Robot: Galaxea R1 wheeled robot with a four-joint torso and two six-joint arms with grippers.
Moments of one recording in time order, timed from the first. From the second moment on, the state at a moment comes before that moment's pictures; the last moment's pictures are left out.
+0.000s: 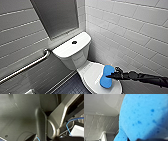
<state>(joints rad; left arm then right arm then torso) 1.42 2.71 -2.11 0.05 0.11 0.16 -0.41 2.44 -1.71 0.46 -0.27 -0.02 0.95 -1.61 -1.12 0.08</state>
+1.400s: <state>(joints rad) 1.46 2.73 -2.13 0.05 0.12 0.16 -0.43 2.77 -2.27 0.50 -0.10 0.36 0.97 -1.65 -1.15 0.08</state>
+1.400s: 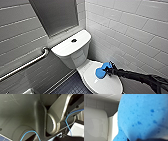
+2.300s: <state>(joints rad) 1.46 2.72 -2.12 0.05 0.12 0.16 -0.60 2.50 -1.89 0.51 0.09 0.37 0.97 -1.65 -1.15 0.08</state>
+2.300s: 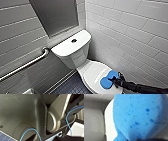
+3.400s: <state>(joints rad) 1.47 2.73 -2.12 0.05 0.11 0.16 -1.07 2.15 -1.53 0.49 0.38 0.38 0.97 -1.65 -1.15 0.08</state>
